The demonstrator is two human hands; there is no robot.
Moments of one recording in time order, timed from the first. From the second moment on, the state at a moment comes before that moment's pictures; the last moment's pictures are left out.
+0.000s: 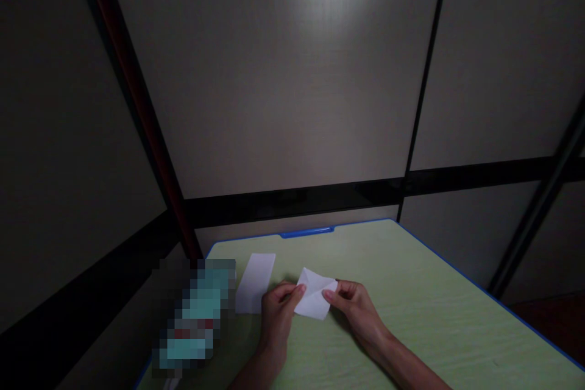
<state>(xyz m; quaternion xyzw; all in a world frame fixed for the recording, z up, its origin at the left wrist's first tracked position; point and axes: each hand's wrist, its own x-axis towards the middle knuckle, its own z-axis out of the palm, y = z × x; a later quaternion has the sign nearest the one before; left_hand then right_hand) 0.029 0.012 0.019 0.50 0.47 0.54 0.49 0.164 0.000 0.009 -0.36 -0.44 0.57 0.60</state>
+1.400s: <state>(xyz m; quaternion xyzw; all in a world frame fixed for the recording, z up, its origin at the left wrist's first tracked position) 0.036 0.016 0.012 0.40 0.47 0.48 0.62 0.176 0.001 0.022 -0.41 -0.53 0.37 0.64</state>
